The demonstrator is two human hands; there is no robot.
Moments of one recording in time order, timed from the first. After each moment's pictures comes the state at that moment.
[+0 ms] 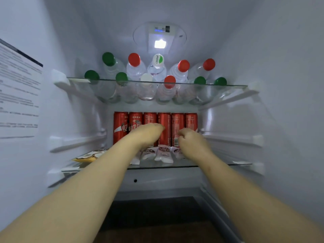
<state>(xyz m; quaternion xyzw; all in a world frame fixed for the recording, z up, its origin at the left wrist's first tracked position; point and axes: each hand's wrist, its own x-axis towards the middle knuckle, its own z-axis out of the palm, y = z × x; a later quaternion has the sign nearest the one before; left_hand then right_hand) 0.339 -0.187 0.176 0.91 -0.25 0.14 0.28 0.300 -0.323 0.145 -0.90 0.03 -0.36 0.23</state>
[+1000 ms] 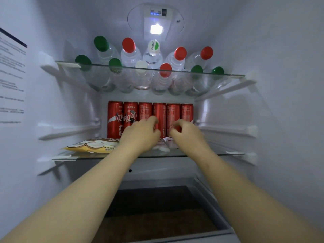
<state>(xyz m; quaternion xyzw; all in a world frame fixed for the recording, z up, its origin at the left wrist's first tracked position) 0.336 -0.191 0.146 0.90 -0.24 0.33 0.17 0.288 -0.320 0.136 -0.89 0.01 -0.38 0.26</state>
